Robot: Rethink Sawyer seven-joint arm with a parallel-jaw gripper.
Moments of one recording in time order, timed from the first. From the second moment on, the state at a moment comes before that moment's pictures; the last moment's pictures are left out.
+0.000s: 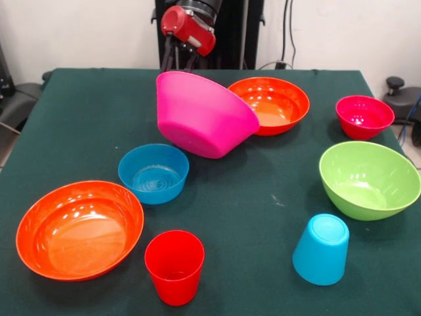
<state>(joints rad) -0.09 -0.36 -0.45 2.14 -0.24 -1.05 1.09</state>
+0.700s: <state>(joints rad) -0.06 -0.52 -0.45 2.08 -0.24 -0.91 1.09</state>
